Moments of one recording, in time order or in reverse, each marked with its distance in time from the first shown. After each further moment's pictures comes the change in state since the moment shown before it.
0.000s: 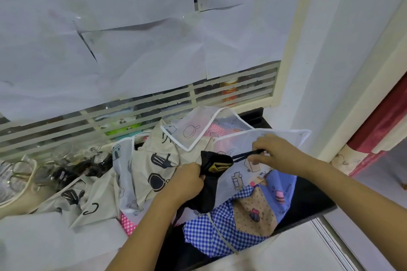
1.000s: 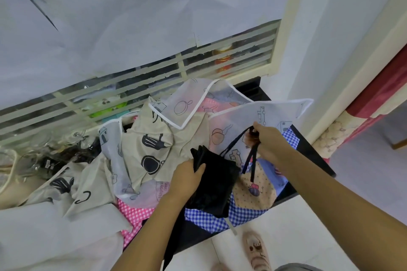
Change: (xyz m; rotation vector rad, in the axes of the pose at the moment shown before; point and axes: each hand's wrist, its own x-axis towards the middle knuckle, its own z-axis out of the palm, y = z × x) left_hand 0.017 -0.032 0.079 -0.322 0.077 -0.114; right_hand 0.033 -0.012 0.063 1.616 0.523 0.951
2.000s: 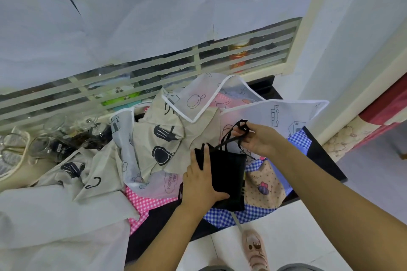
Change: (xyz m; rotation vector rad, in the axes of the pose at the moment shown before) left_hand -0.036 -0.005 0.019 0.392 0.025 0.072; right_hand 0.013 0.019 0.028 0.086 -0.237 0.202
